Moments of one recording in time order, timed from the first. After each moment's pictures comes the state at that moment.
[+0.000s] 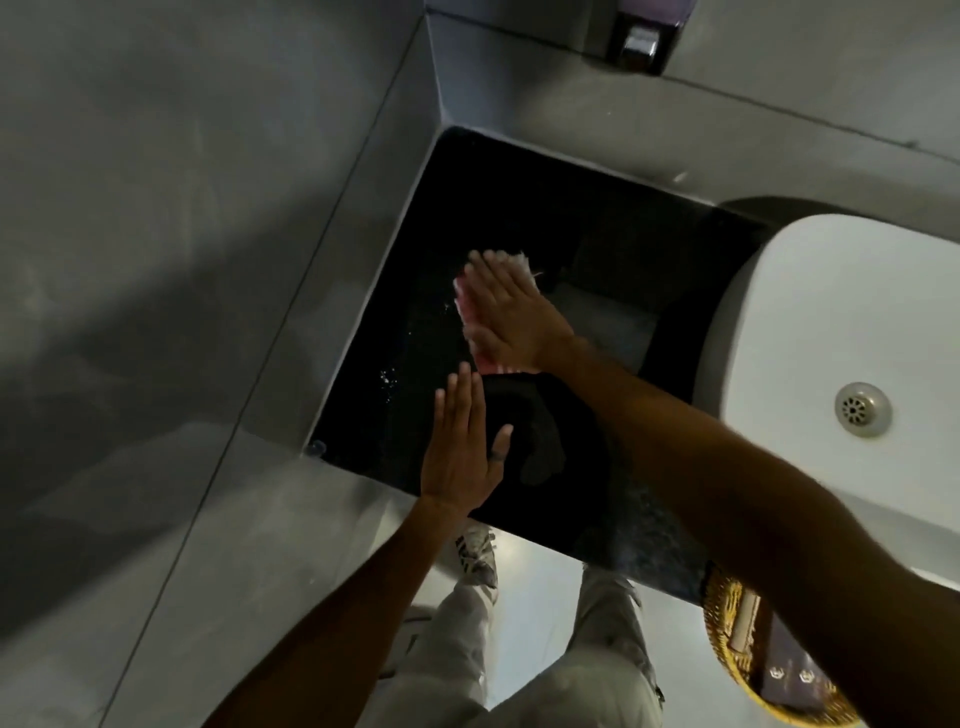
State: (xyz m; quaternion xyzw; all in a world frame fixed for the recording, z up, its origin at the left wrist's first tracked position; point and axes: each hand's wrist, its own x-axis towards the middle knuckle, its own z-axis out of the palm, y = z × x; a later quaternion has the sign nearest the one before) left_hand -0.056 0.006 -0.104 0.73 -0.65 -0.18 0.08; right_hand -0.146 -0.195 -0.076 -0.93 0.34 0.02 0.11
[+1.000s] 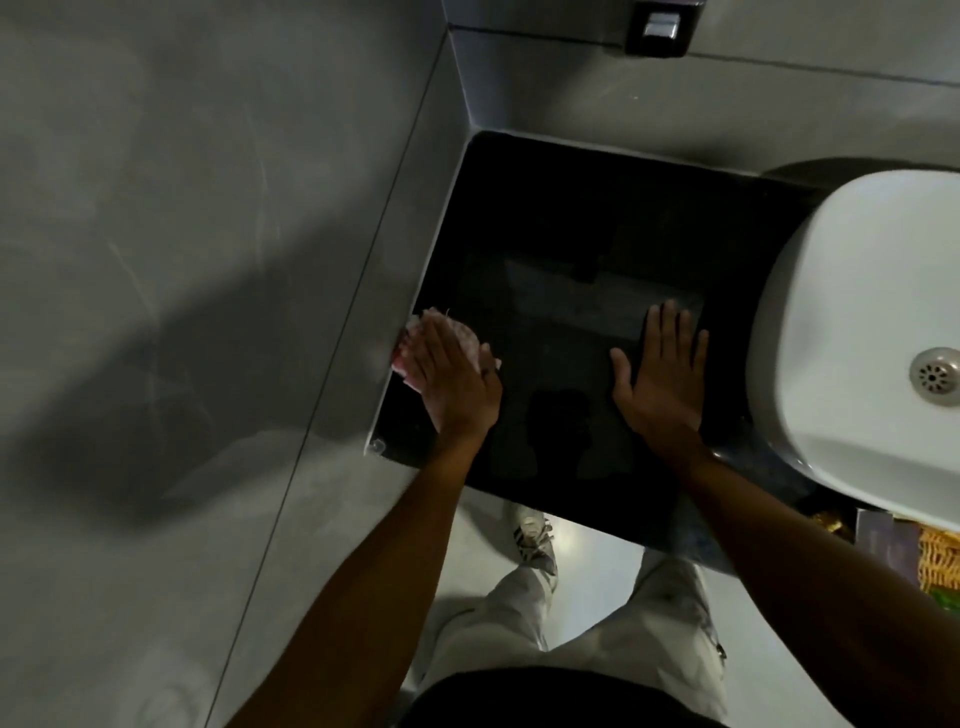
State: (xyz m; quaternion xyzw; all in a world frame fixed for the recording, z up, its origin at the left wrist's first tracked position) left_hand 0.005 -0.058 -0.096 0.87 -0.48 -0.13 0.00; right_hand -0.242 -0.104 -0.113 -0.71 0.70 -0.02 0.12
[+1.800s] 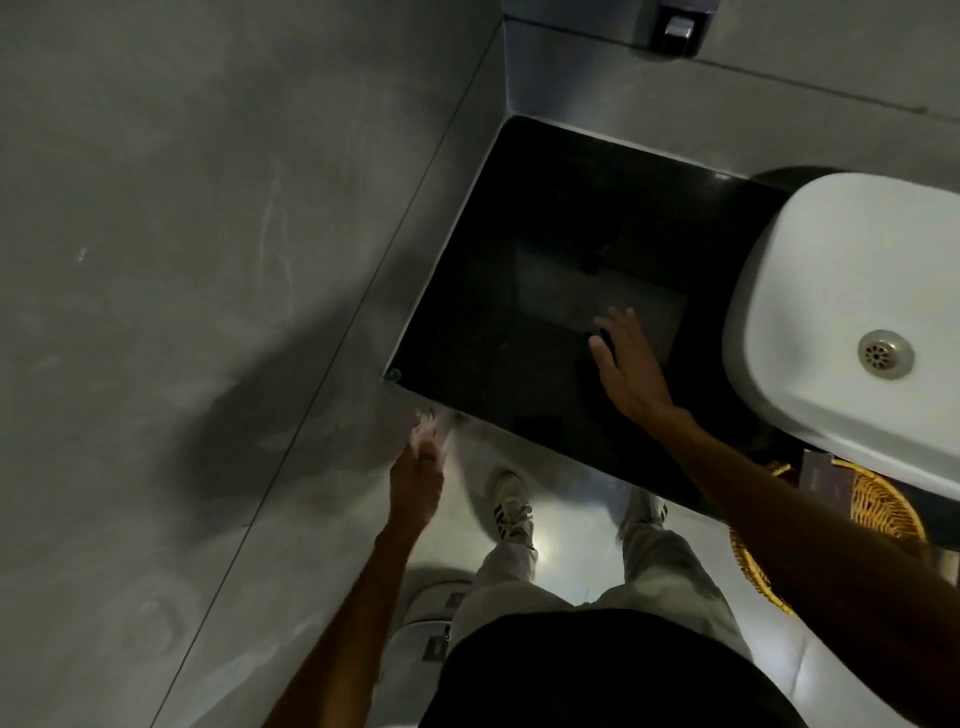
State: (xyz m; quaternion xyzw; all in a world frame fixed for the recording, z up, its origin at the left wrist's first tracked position) left_hand 0.015 0.167 -0.052 0.82 -0.16 -0.46 0.30; right_hand -0.235 -0.048 -0.061 -0.71 0.58 -0.11 0.38
